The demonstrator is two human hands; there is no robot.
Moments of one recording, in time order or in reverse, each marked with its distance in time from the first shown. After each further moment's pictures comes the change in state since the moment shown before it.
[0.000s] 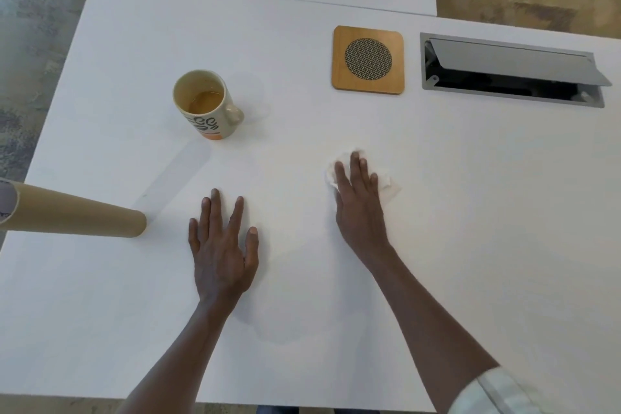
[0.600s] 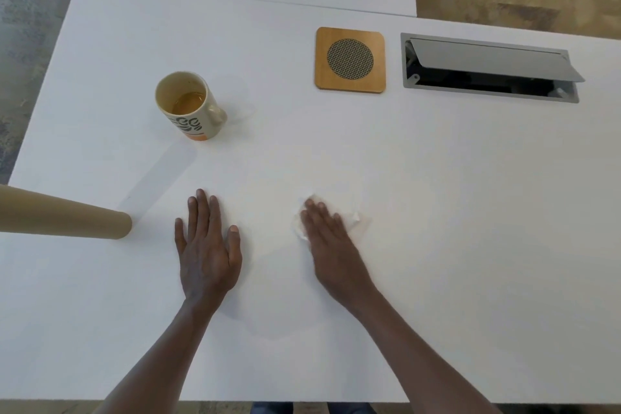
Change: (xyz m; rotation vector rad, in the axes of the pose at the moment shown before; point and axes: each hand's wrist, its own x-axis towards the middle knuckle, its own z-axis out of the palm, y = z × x) left_hand -0.001 0.001 0.001 -0.008 -0.018 -0.018; right_hand -0.078 -0.001 0.016 0.045 -0.084 -0.295
